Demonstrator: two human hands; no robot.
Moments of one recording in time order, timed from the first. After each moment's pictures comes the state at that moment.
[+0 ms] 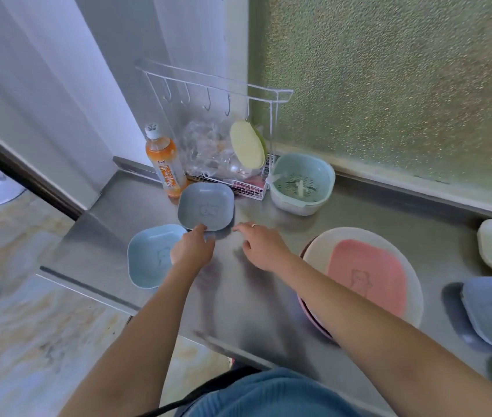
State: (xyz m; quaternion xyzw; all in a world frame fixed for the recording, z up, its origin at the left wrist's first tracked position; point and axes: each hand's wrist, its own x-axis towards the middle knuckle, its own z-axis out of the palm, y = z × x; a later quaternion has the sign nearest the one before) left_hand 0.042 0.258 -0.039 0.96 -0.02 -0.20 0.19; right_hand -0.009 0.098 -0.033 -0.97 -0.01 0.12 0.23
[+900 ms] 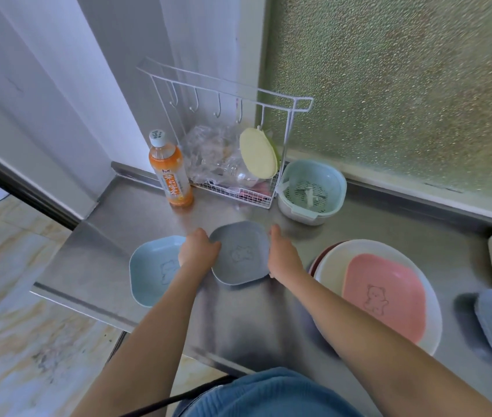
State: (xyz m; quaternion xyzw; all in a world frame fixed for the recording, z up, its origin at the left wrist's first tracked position) left_hand 0.078 0.254 -0.040 0.94 0.05 -0.23 0.25; right_hand 0.003 0.096 -0.063 -0.93 0.23 0.11 0.28
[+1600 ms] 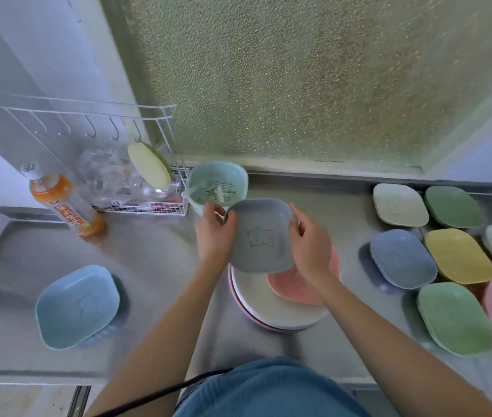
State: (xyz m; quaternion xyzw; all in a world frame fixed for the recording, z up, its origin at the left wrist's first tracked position) left_hand -0.014 0.081 0.016 0.84 -0.07 -0.13 0.53; right_hand -0.131 -0.040 0.002 -0.84 0.39 -0.21 0.32
